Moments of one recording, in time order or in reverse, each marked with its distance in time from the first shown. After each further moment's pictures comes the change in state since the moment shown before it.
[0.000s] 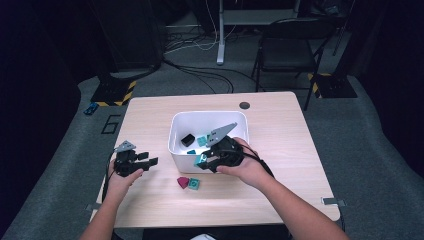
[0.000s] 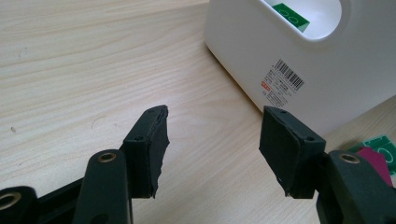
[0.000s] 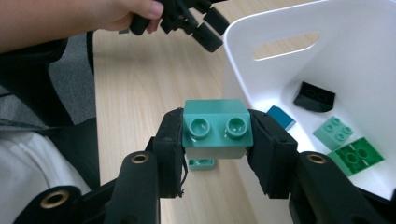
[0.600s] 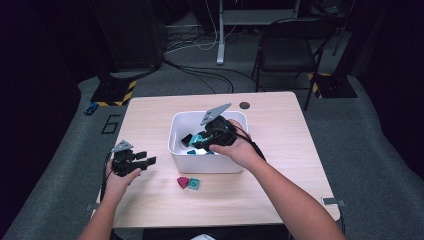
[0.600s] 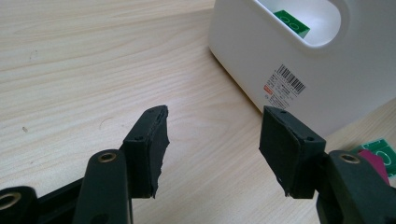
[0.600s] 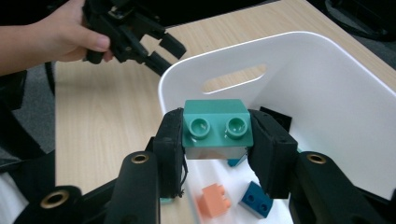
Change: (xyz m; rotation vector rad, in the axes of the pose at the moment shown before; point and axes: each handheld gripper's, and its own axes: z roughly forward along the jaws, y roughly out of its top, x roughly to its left) left arm 0.004 0.000 -0.005 -0.016 0.000 -0.007; right arm -0.041 0.031 0.012 -0.033 -0.062 0.038
